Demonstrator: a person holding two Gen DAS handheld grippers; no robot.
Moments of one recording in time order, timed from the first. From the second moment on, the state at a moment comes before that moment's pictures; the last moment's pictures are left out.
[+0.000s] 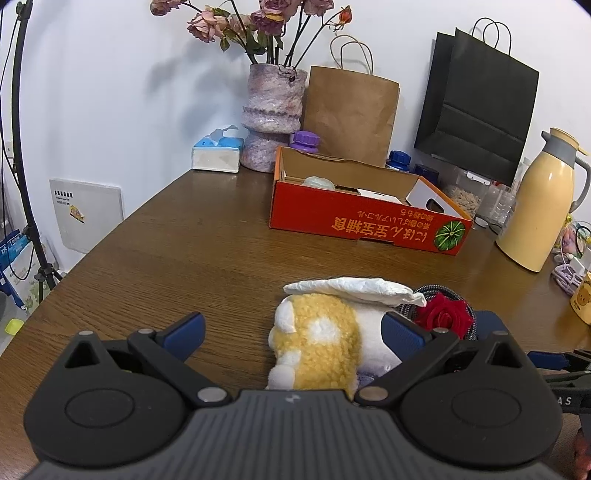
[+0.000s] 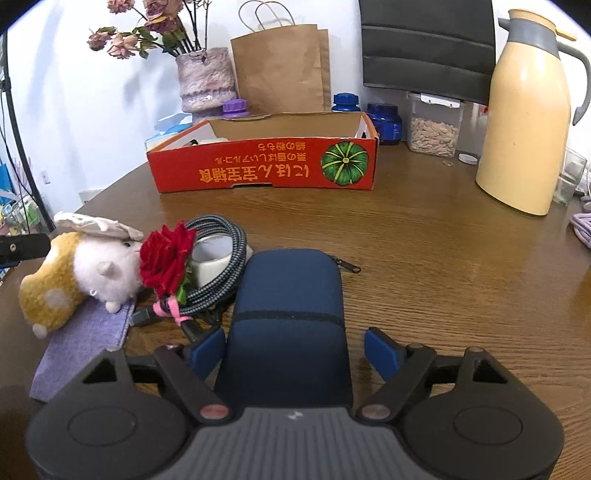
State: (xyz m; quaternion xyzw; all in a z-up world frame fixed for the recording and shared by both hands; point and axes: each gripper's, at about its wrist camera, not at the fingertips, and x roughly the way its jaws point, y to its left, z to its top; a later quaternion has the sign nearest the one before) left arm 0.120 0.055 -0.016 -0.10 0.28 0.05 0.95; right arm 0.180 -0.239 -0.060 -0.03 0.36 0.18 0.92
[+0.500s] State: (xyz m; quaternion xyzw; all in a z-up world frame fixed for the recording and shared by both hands) left arm 0.128 0.048 -0.020 -0.09 0.29 0.05 0.95; right arm 0.184 -0.229 -0.073 -0.05 0.34 0.16 0.93
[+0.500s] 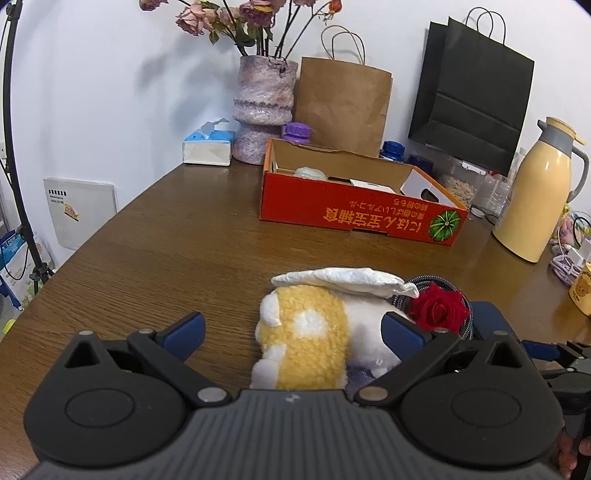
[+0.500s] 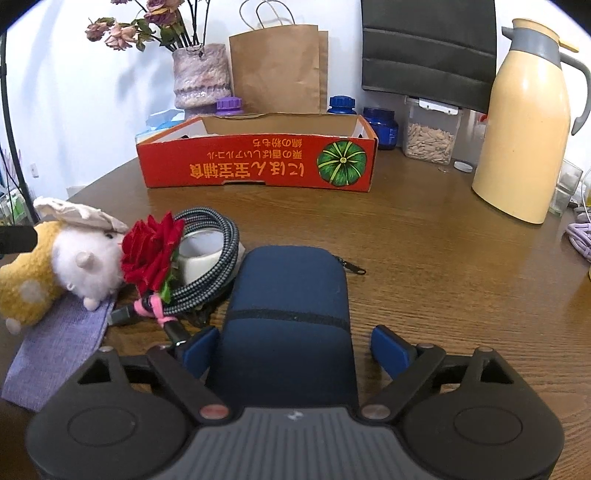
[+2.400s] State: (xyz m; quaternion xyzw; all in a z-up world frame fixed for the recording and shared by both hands) left arm 0.130 0.031 -0.043 -0.05 0.32 0.02 0.95; right arm 0.155 -0.235 -0.060 -0.03 0.23 0.16 0.96
